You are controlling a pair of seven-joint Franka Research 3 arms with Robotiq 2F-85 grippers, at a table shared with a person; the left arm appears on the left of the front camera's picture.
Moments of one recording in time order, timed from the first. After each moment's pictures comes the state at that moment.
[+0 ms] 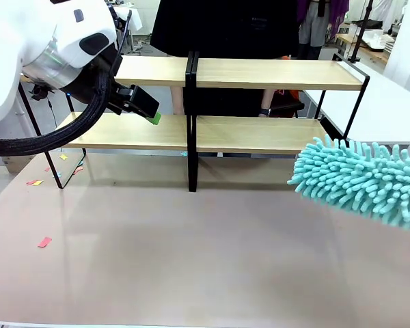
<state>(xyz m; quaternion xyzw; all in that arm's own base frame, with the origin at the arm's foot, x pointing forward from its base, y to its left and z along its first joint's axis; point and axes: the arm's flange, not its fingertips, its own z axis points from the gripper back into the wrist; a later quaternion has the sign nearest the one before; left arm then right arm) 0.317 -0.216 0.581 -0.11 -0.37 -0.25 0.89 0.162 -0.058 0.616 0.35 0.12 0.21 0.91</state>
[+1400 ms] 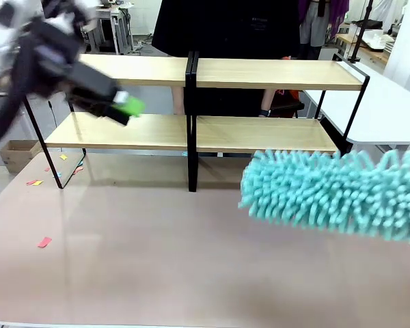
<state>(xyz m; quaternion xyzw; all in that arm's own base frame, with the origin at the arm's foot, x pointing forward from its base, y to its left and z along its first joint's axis) 0.313 -0.136 0.575 -0.44 -0.24 -0.34 0.80 0.237 0.011 0.605 0.32 0.21 0.33 0.86</state>
